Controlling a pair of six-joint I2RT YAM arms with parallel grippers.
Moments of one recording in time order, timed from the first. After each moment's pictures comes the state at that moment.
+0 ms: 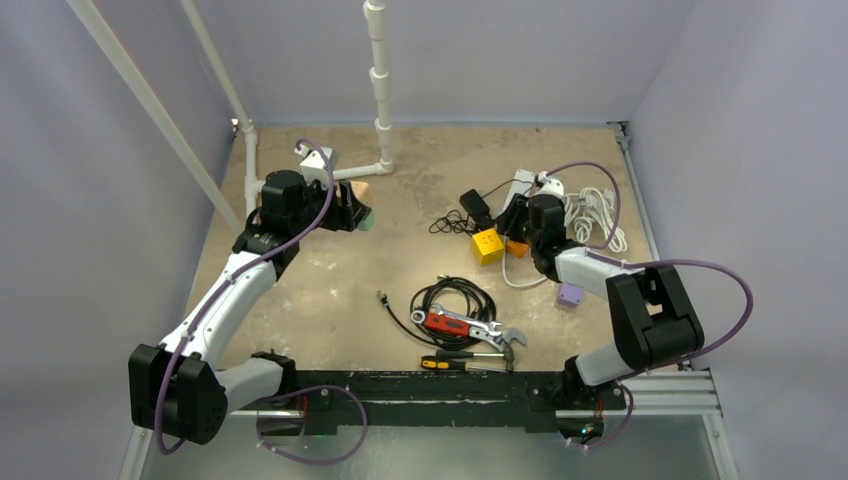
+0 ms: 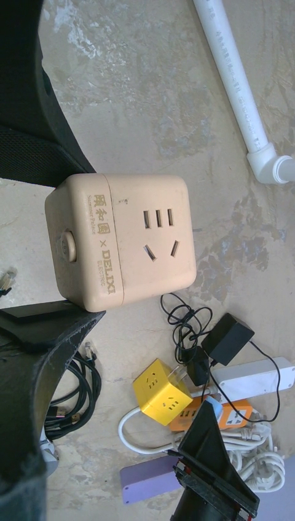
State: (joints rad) left arm -0.24 1.14 0.87 -0.14 0.30 -0.20; right arm 0.29 1.50 0.65 0.33 0.11 0.51
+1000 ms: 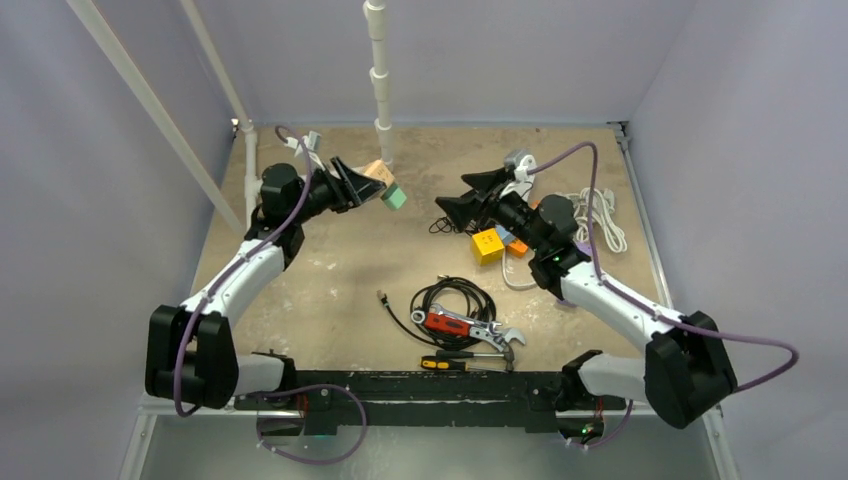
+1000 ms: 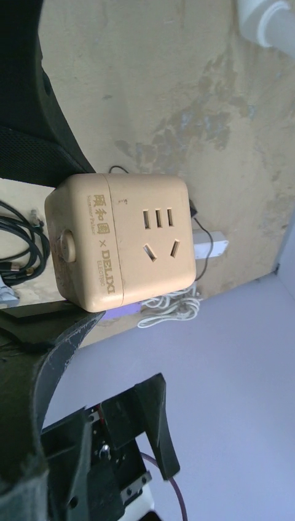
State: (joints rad) left arm -0.18 1.27 0.82 0.33 0.56 -0.78; right arm 0.47 1.19 0.70 0.65 -0.30 0.26
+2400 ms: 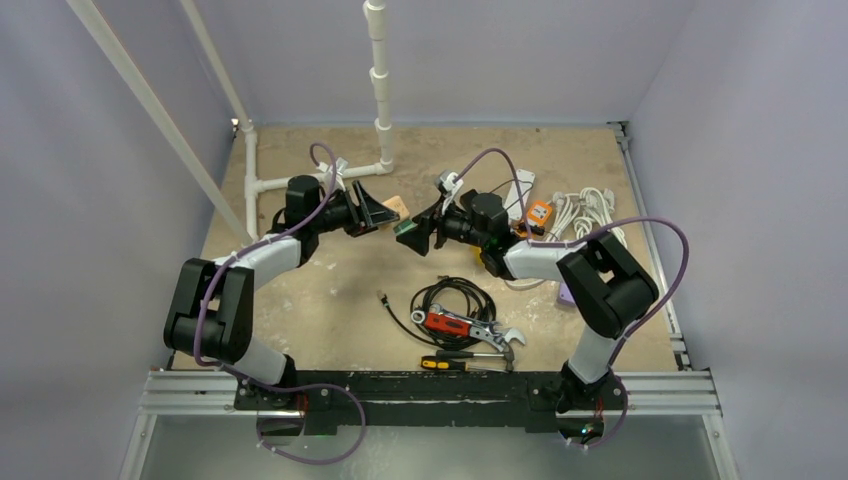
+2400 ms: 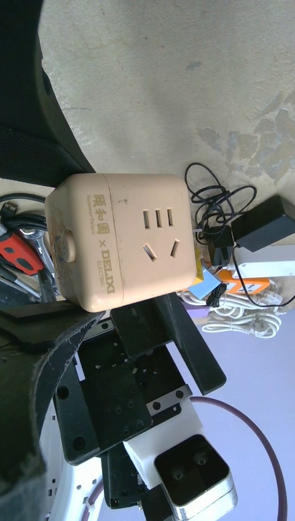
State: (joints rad) left arm -0.20 1.53 0.76 0.38 0.76 -0.83; right arm 0.61 1.75 0.82 0.79 -0.52 0.29
